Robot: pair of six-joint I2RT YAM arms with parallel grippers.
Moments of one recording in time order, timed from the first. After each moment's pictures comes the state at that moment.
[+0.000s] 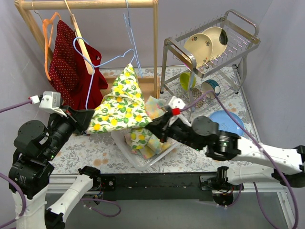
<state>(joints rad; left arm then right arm) -0.31 0.63 1.46 -0.92 0.07 -0.39 1.38 1.09 1.16 -0.05 0.24 0.16</state>
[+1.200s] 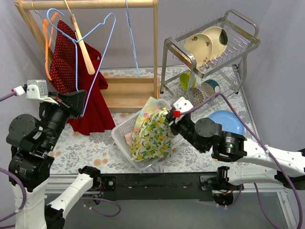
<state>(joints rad) -0.32 0.70 1.52 -0.71 -0.05 -0.36 1.38 0.94 1.10 -0.22 0.63 -0.09</state>
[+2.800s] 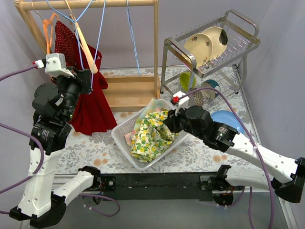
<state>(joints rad) -0.32 0.91 1.49 -0.48 -0.21 -0.25 1.02 1.00 0.98 -0.37 0.19 0.23</state>
